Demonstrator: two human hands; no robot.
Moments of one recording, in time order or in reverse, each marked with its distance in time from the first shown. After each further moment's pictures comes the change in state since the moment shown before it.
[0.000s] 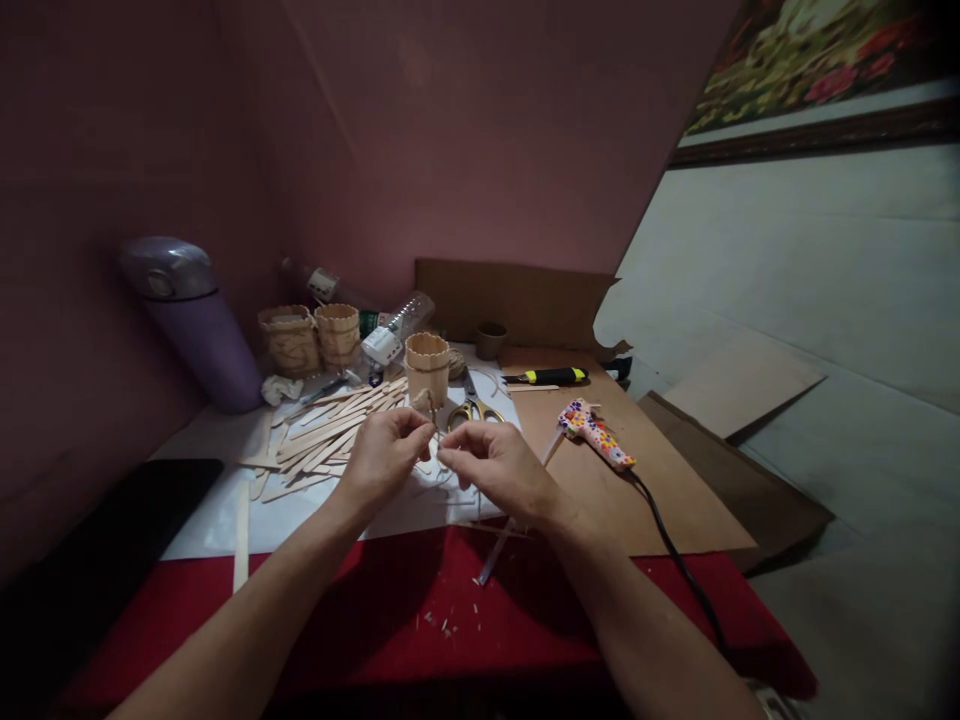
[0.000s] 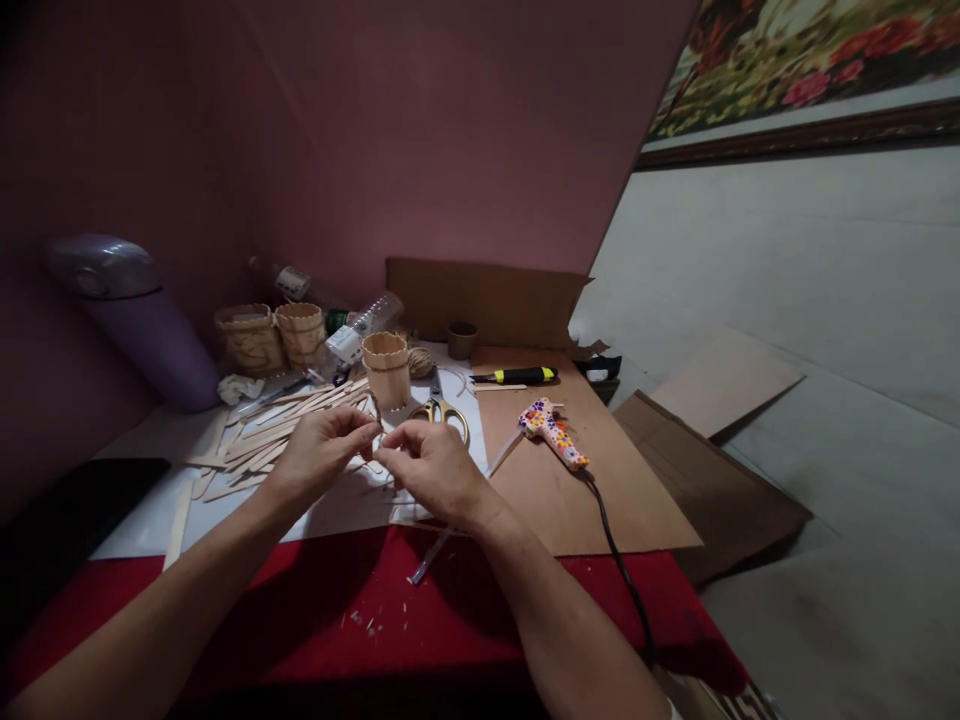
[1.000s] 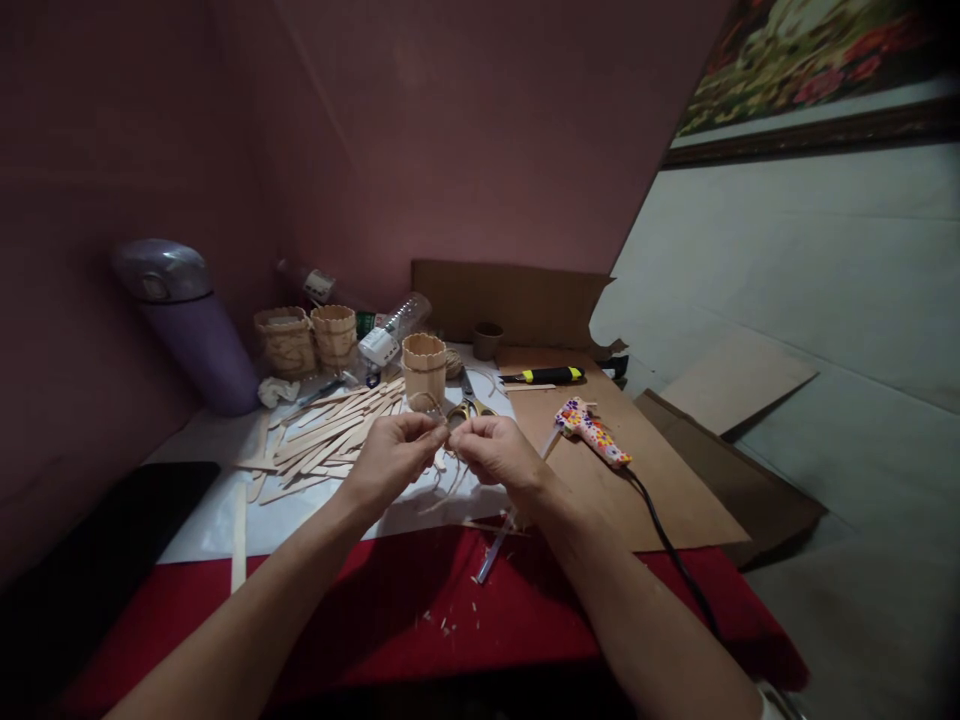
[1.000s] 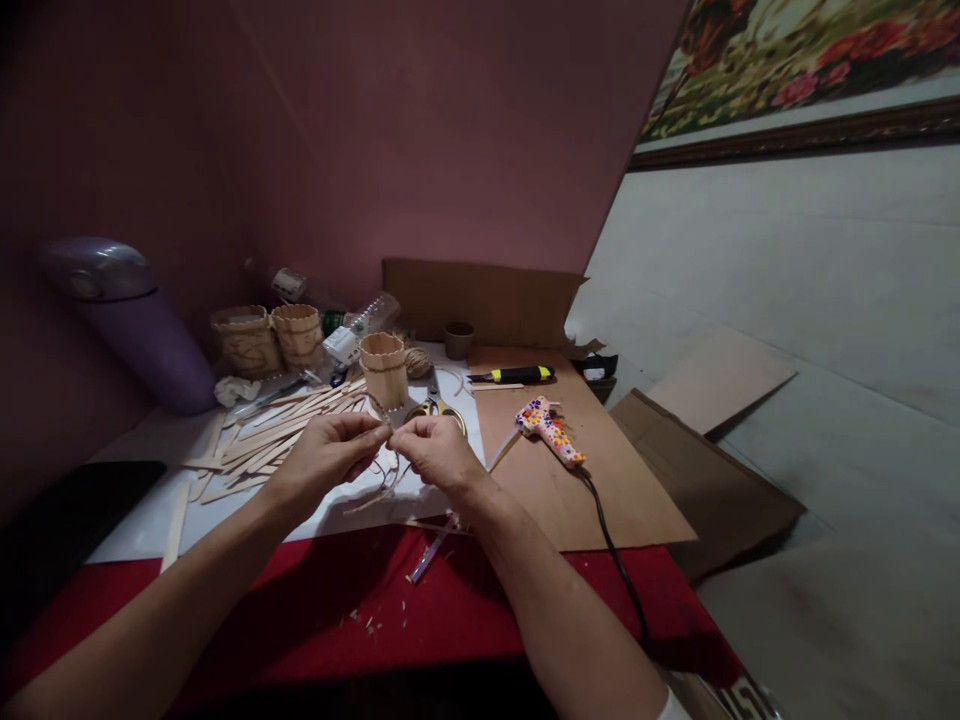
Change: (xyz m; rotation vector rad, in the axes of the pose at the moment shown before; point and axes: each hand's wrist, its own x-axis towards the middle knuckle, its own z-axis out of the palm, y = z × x) left_hand -0.011 0.020 0.007 -0.244 -0.177 -0.117; right_hand 0.013 0.002 -0.003 0.294 0.080 0.261
